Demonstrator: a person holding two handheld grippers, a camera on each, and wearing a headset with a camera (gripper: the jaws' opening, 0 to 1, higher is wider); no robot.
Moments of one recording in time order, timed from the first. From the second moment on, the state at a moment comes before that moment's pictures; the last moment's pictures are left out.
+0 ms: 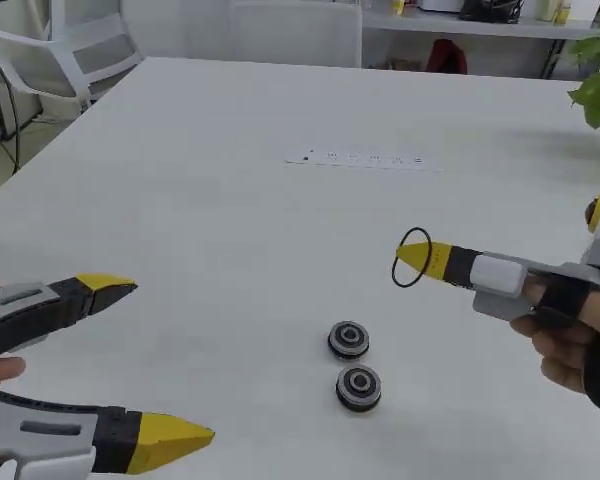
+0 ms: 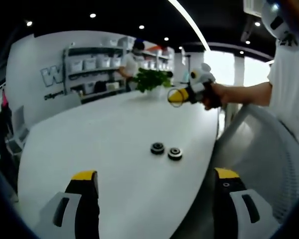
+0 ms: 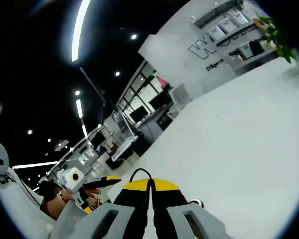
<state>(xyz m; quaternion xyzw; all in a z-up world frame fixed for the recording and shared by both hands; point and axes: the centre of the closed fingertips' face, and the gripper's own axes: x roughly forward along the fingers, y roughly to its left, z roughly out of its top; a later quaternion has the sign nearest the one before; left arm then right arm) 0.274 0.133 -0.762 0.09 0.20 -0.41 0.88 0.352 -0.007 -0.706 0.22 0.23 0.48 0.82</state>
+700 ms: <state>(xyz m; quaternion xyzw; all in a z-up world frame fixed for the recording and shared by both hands) 0.268 0.131 -0.770 0.09 0.21 -0.42 0.88 0.326 0.054 -0.735 -0.03 0.26 0.56 0.79</state>
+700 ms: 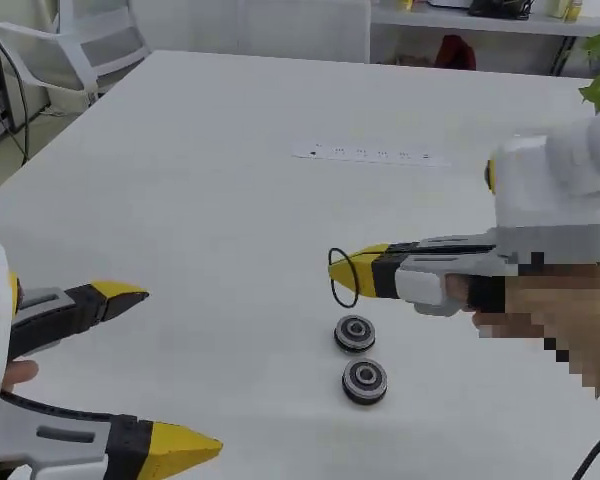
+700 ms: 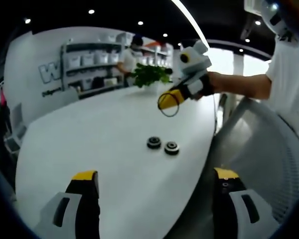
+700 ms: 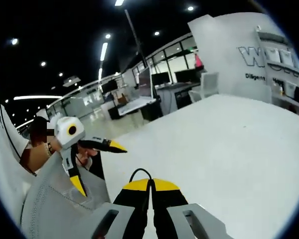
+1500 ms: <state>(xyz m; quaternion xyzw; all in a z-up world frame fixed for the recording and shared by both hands) 0.266 0.133 -0.781 0.09 0.23 -0.42 0.87 0.329 0.072 -0.827 -0.11 0.35 0.52 0.77</state>
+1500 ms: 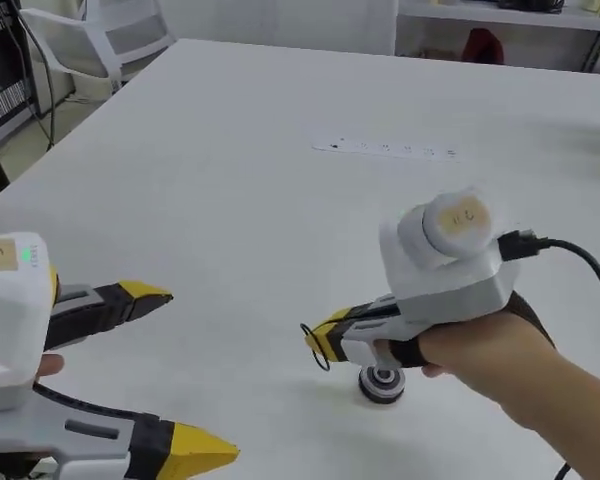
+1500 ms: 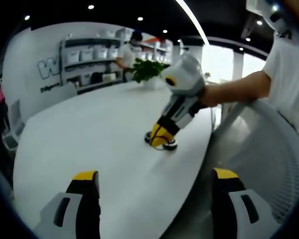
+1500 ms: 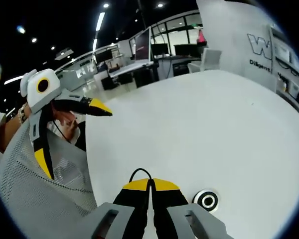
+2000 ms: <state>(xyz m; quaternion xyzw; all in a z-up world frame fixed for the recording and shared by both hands) 0.267 0.135 -0.783 0.09 0.24 -0.42 0.87 0.327 0.065 -0.856 -0.15 0.36 0.50 0.77</state>
